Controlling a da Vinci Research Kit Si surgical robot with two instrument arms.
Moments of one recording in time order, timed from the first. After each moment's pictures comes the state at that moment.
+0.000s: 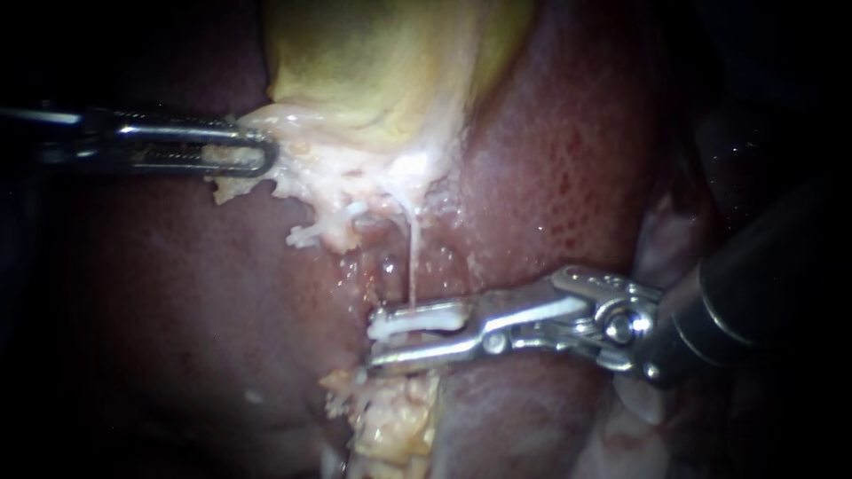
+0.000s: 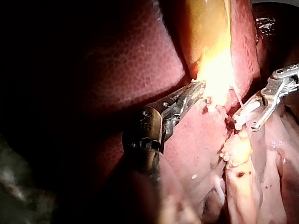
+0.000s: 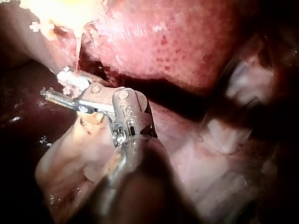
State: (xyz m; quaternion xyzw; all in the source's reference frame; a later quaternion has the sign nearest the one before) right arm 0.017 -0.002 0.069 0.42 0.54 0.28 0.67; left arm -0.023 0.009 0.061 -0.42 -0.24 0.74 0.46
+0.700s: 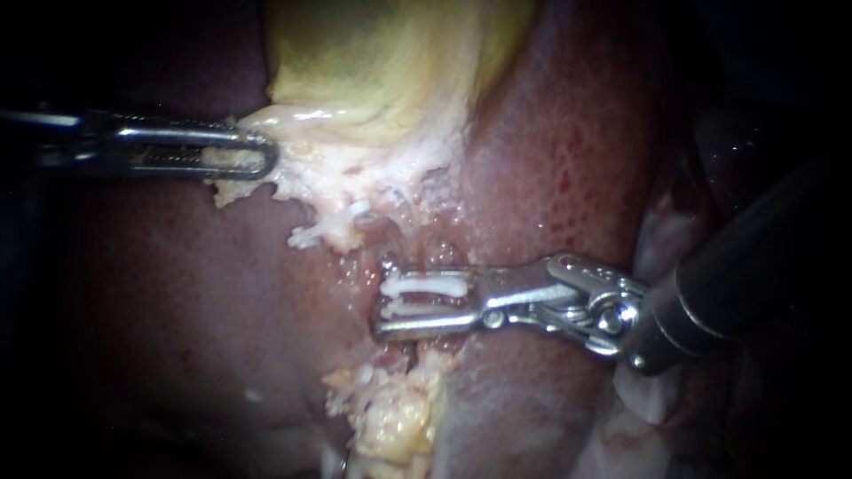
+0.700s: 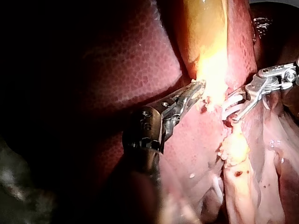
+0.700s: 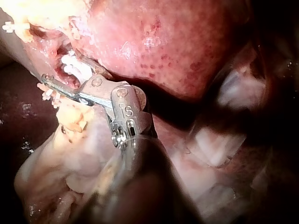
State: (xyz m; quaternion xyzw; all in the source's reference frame) right arm 0.015 -0.001 0.073 0.35 0.55 0.32 0.68; left arm -0.023 0.008 0.061 -0.42 -0.25 0.74 0.46
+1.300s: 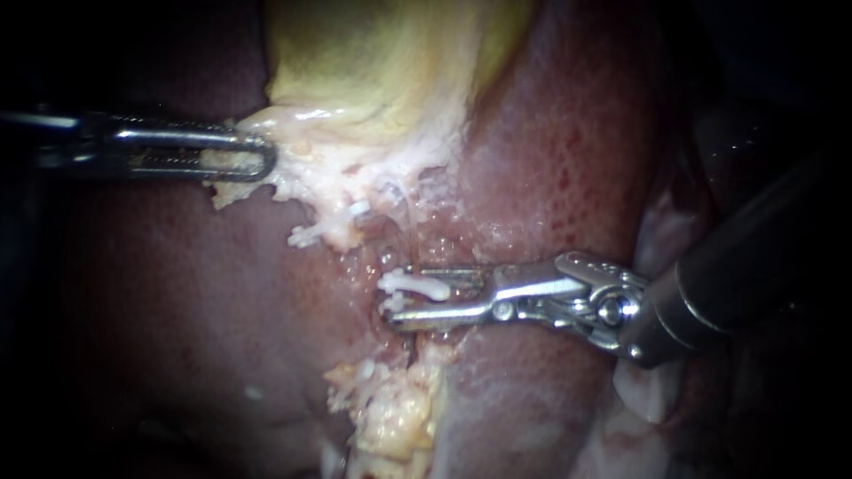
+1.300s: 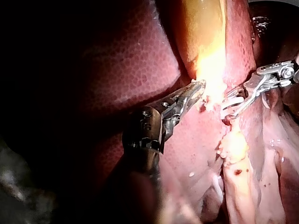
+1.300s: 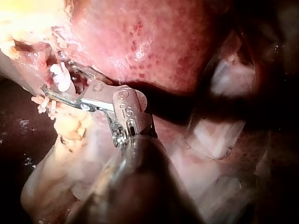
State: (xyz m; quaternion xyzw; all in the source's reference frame) right arm 0.014 -0.001 0.075 0.39 0.50 0.37 0.67; left arm -0.023 0.008 0.061 -0.42 -0.24 0.74 0.46
